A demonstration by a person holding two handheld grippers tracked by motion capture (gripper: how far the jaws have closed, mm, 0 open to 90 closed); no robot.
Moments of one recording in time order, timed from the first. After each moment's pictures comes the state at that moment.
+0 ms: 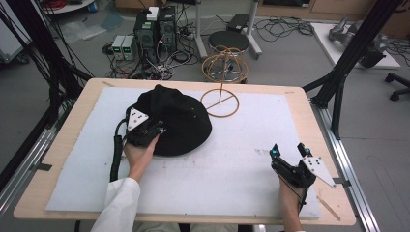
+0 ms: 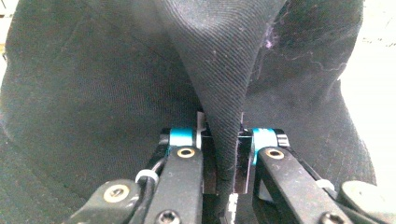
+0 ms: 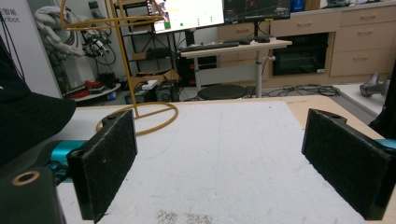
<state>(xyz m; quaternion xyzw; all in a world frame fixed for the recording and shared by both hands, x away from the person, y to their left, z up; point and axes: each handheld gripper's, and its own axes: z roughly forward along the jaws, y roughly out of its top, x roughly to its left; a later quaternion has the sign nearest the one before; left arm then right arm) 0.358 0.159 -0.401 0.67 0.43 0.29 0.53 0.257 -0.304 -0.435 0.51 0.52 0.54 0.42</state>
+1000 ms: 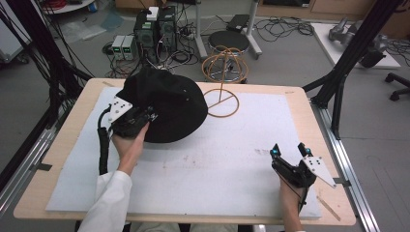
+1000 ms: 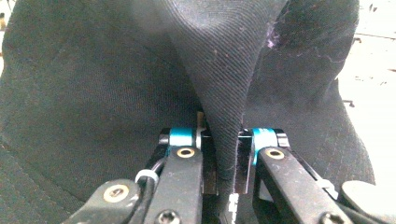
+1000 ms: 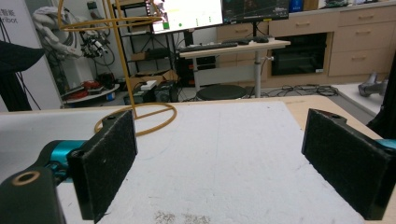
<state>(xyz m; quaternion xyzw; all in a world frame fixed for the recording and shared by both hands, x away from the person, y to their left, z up) 0.350 0.178 -0.349 0.63 0.41 0.32 0.58 0.257 -0.304 -0.435 0.52 0.51 0.54 0.42</state>
